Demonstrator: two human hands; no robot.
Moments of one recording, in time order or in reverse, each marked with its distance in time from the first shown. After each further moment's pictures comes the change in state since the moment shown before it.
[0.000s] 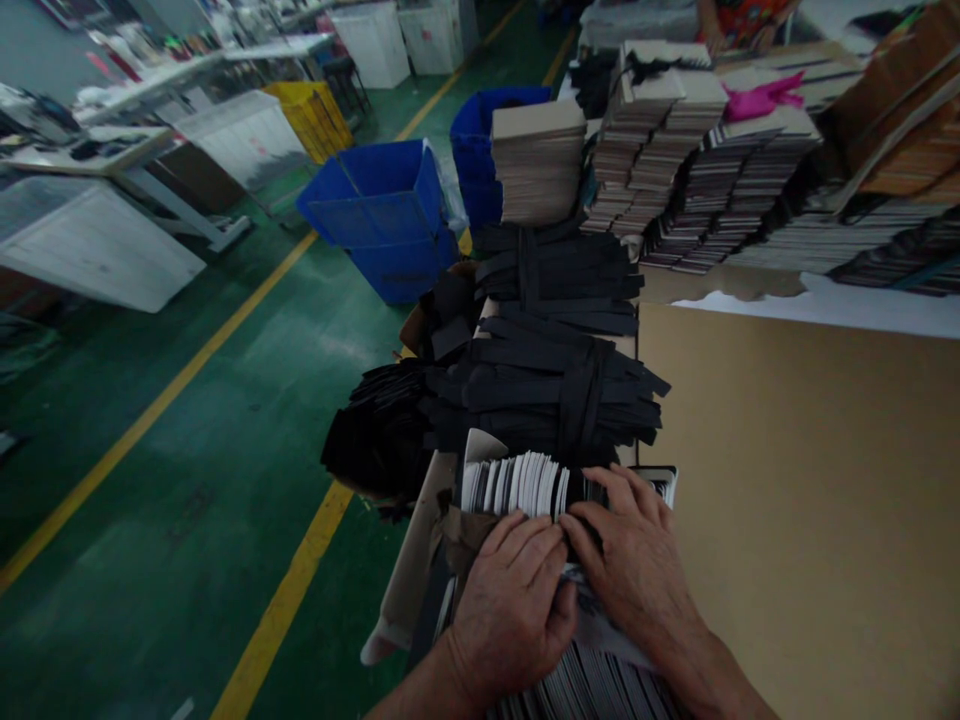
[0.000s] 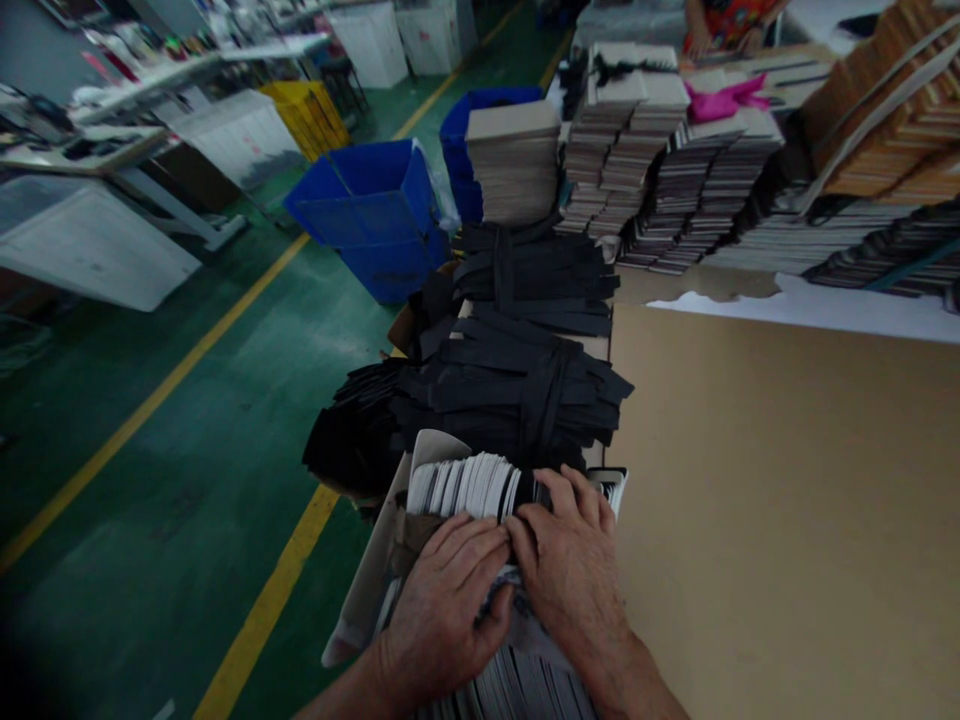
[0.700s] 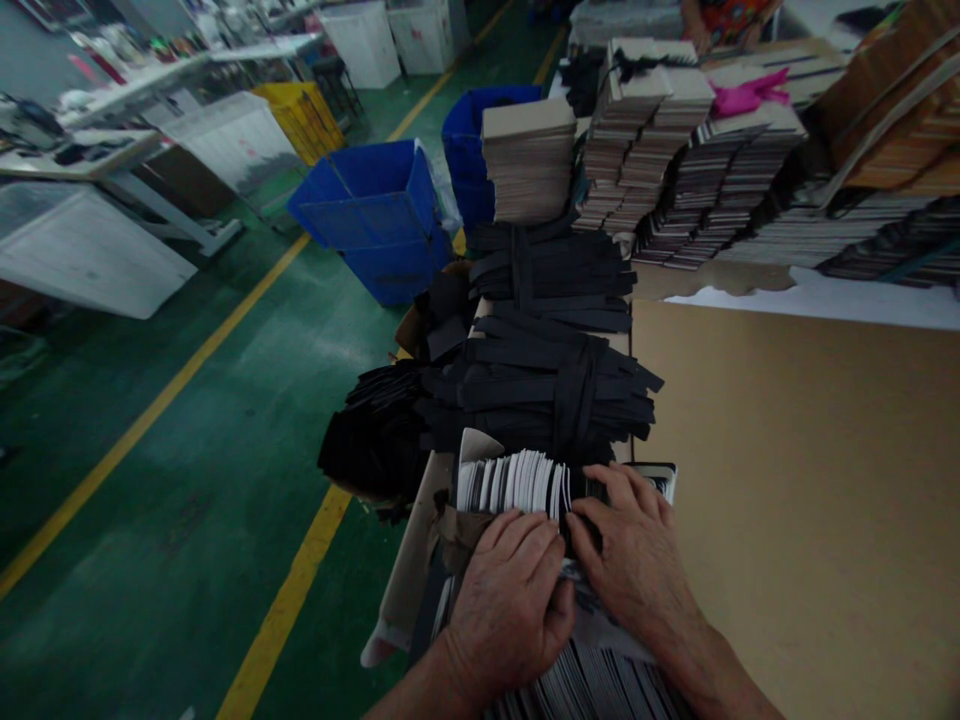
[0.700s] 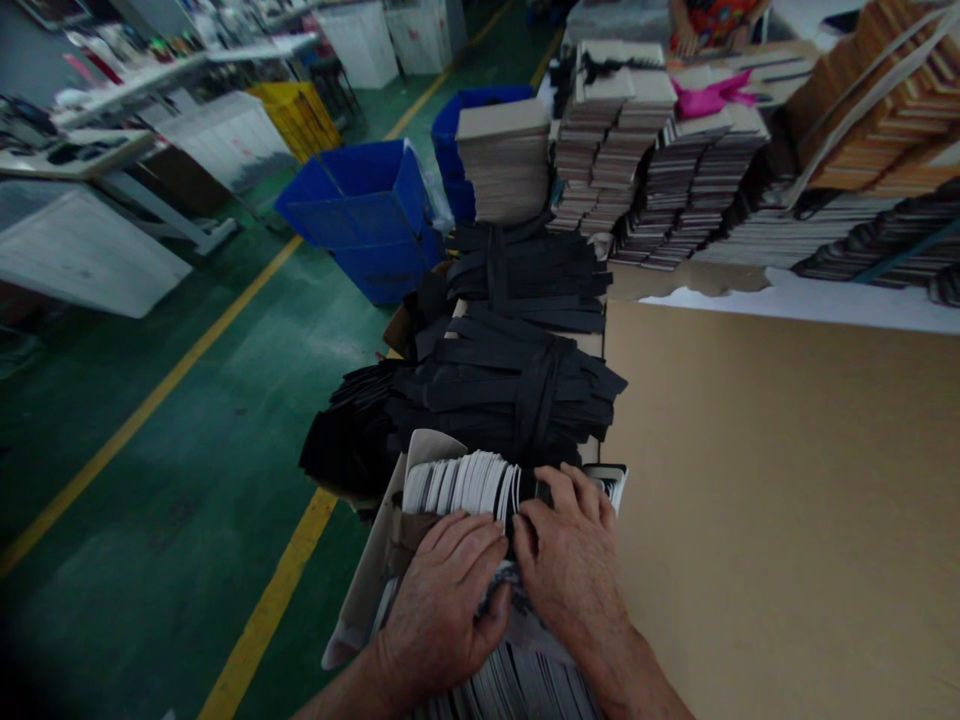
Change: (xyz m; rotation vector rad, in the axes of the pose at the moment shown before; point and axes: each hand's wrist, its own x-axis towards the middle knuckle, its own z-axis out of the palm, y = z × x) left_hand 0.003 0.001 -0.001 0.022 -0.042 -0.007; right_hand -0.002 0.003 -0.001 -0.007 0.018 0.016
